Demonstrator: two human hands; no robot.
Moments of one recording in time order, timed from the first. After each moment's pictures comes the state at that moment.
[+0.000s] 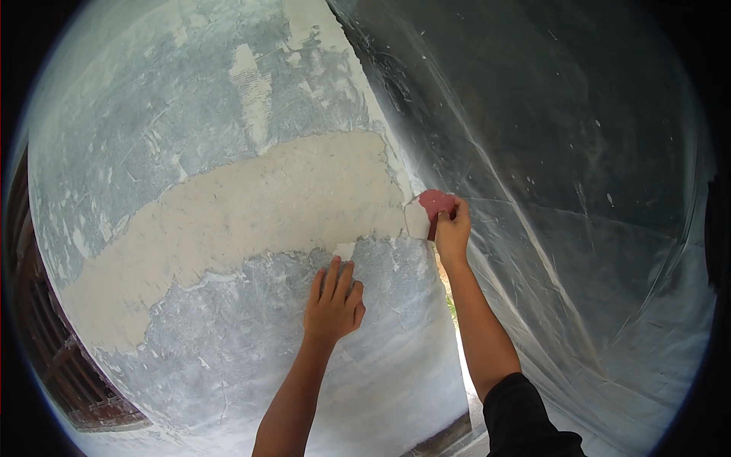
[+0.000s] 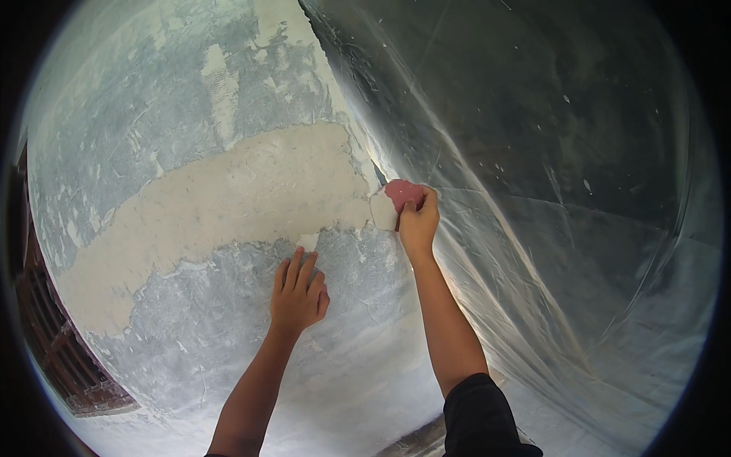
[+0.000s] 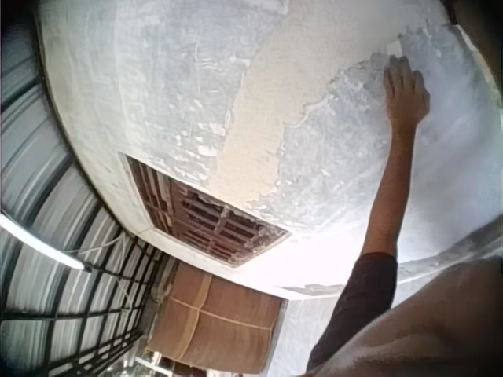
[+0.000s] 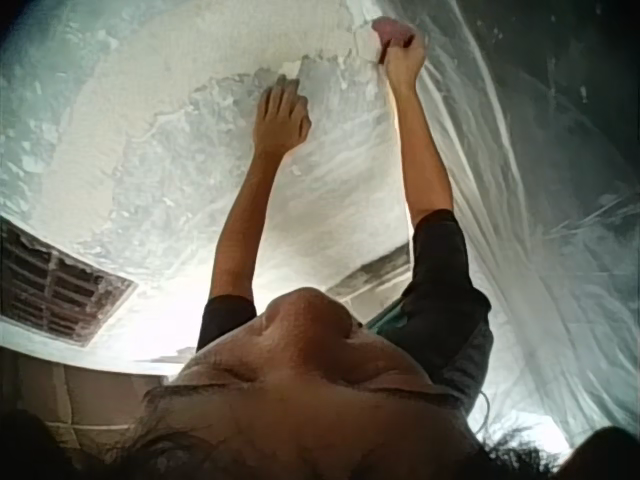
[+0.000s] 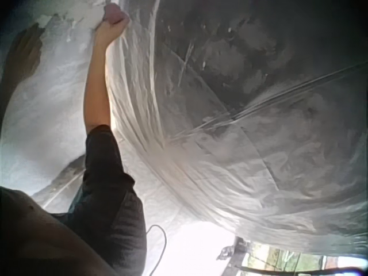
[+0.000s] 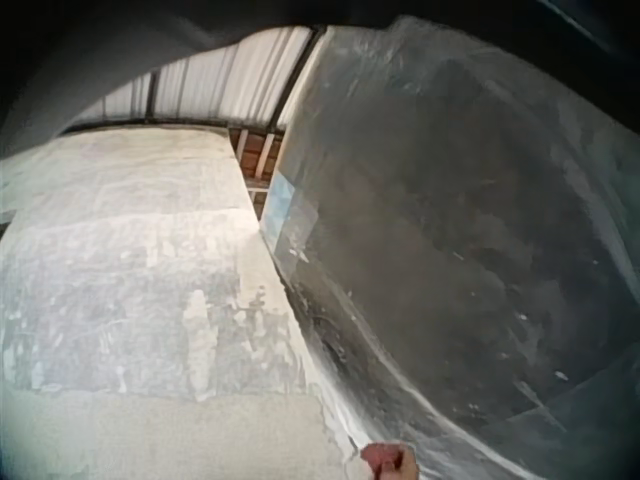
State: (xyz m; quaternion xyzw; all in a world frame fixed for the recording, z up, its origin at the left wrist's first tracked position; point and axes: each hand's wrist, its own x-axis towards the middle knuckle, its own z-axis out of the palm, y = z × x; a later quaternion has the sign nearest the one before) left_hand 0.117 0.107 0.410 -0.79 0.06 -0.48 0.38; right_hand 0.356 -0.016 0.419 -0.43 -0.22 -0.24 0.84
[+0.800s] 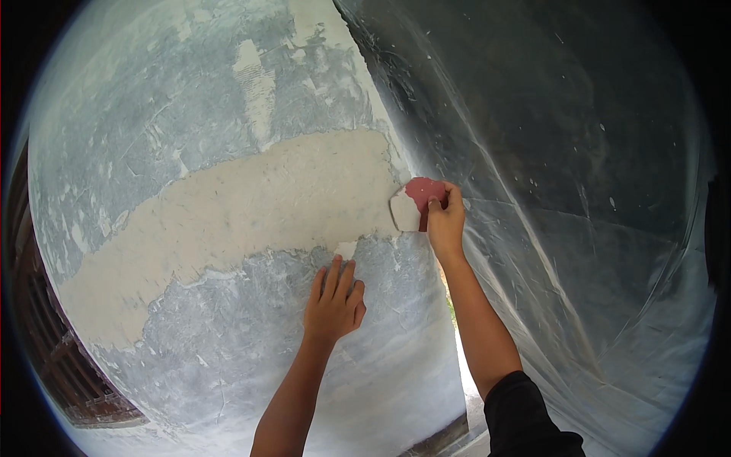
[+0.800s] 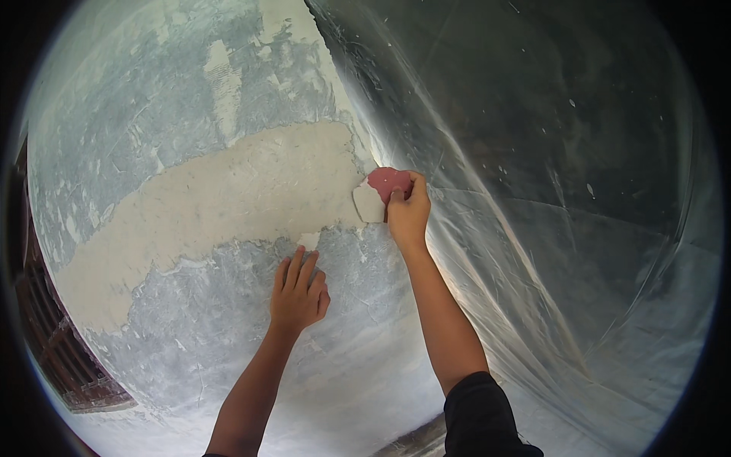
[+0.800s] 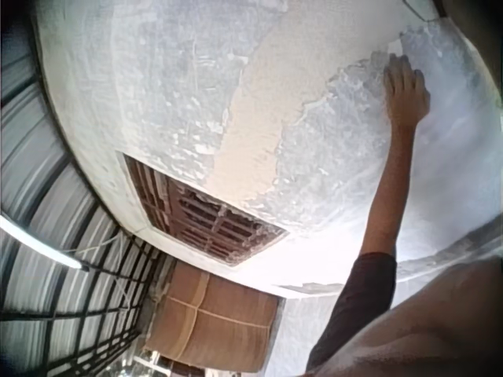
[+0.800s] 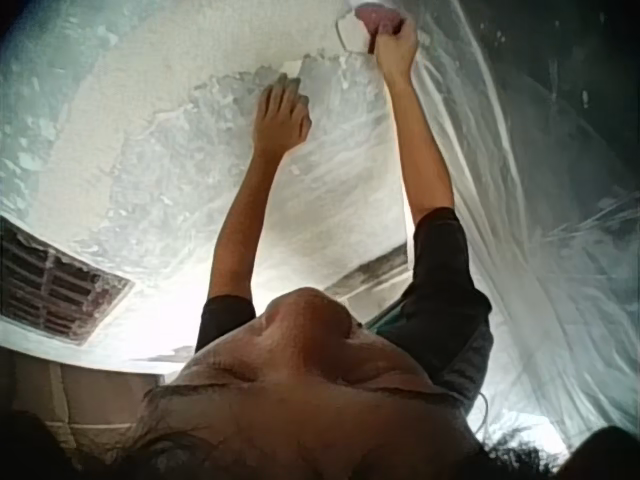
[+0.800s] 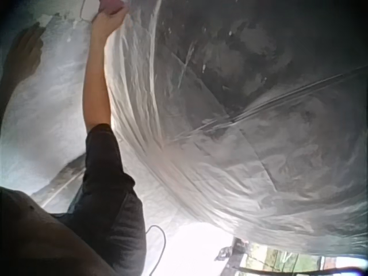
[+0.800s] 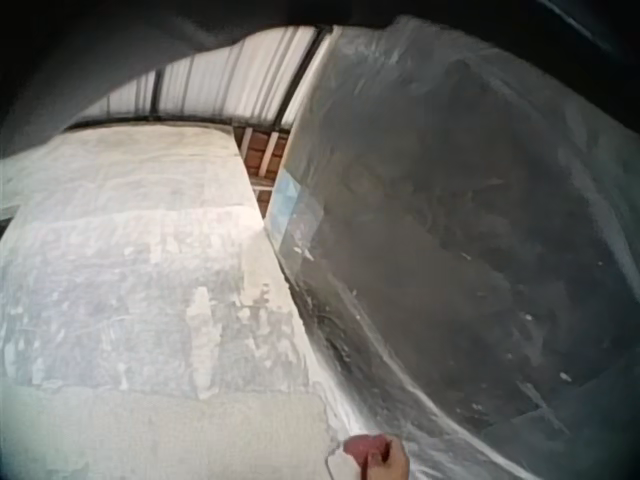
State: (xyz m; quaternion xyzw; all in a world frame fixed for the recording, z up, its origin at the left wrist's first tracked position) left_hand 0.117 0.109 0.411 -0.79 0.05 -0.47 0.39; right_hand 0.339 -0.015 0.451 -0.41 -0.24 -0.25 0.85
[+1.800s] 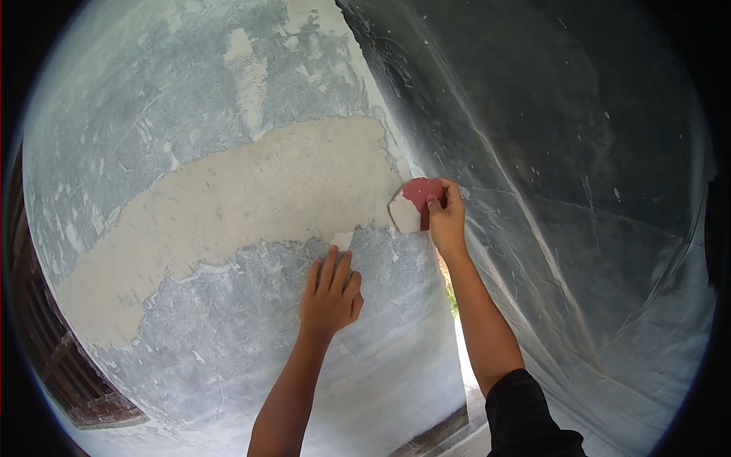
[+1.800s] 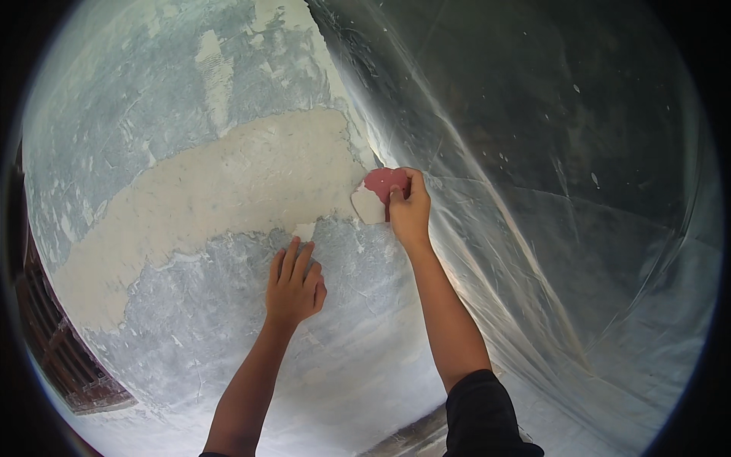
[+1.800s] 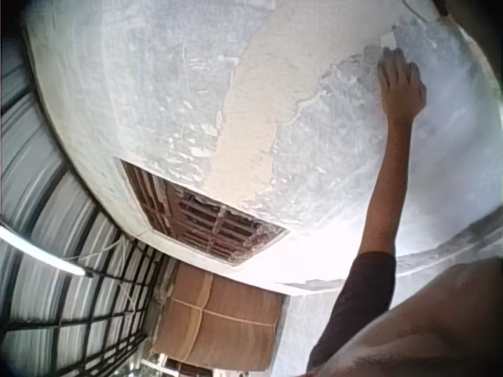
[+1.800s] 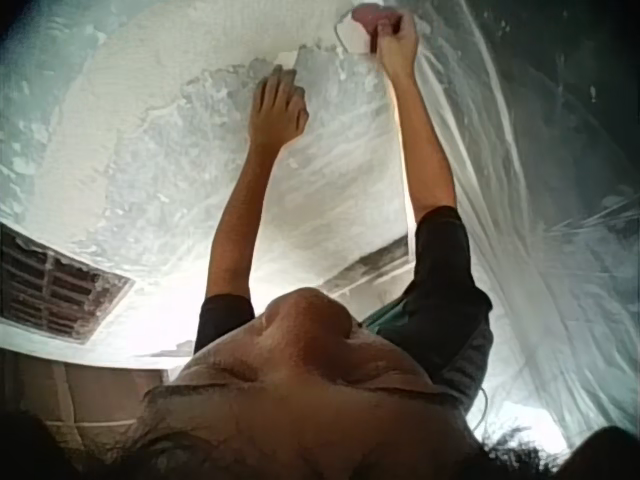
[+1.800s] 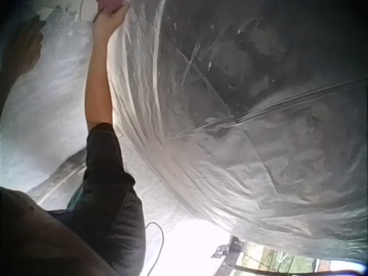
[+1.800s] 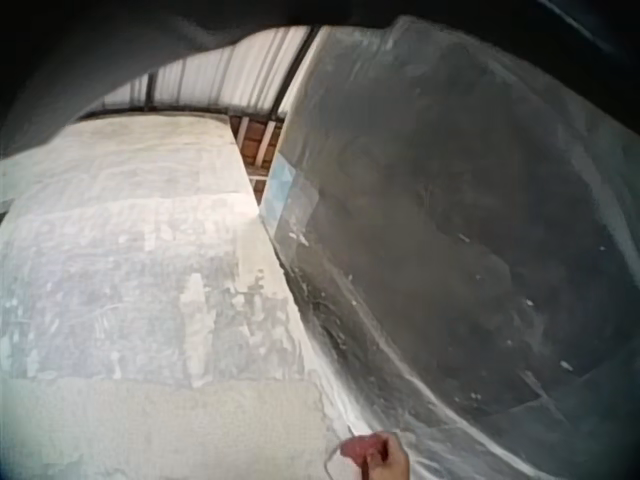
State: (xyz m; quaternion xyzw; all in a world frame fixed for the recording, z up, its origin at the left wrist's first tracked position) left_hand 0.117 0.112 0.410 -0.79 0.05 -0.47 0.39; right_hand 0.341 -0.018 0.433 -0.42 -0.31 -0.19 0.83
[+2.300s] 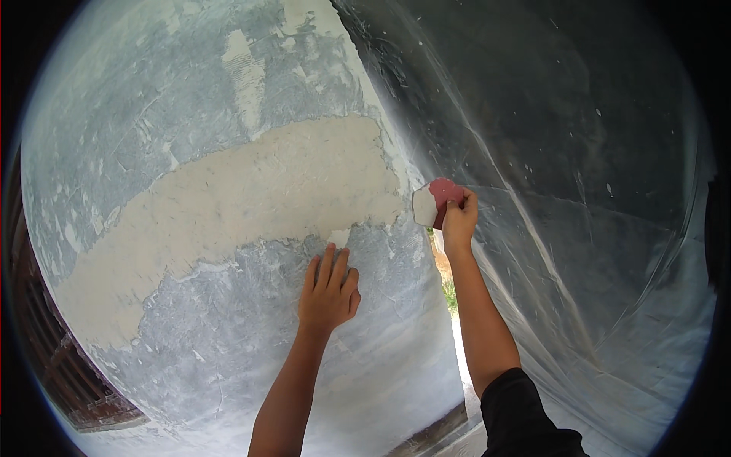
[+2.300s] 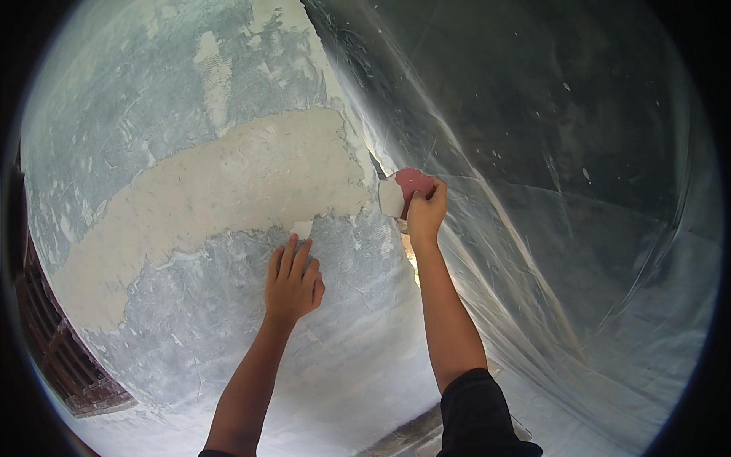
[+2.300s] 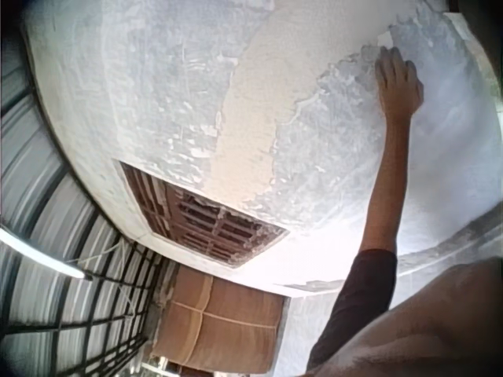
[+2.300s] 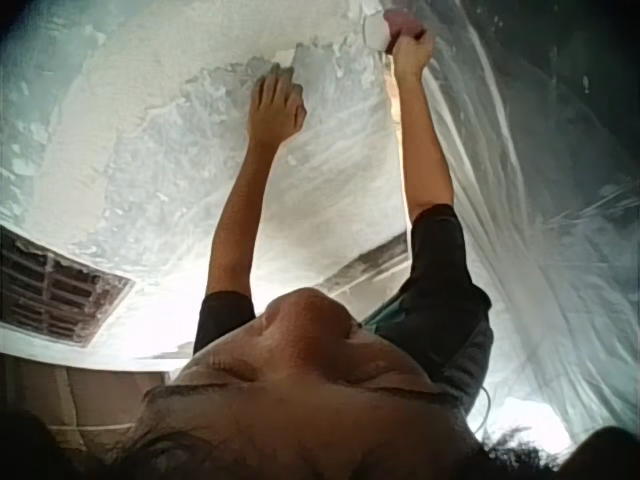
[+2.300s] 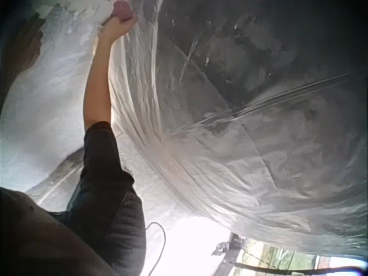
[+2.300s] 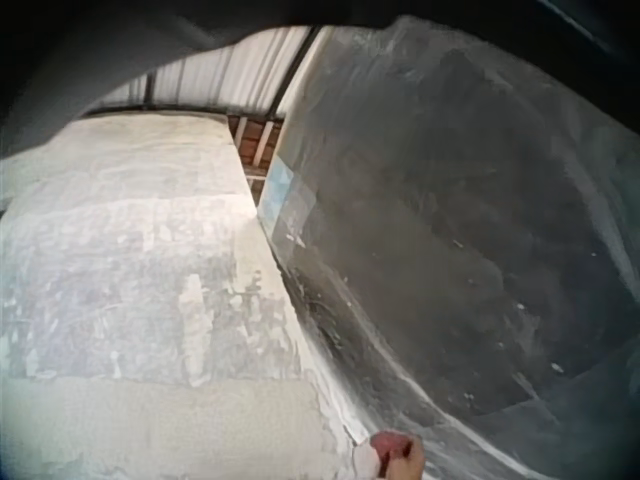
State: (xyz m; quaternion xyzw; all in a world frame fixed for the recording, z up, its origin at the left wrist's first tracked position) left_hand 0.119 0.110 0.407 -0.78 0.05 -0.48 0.39; right_hand 0.377 -0.014 0.406 -0.38 -0.14 -0.21 0.89
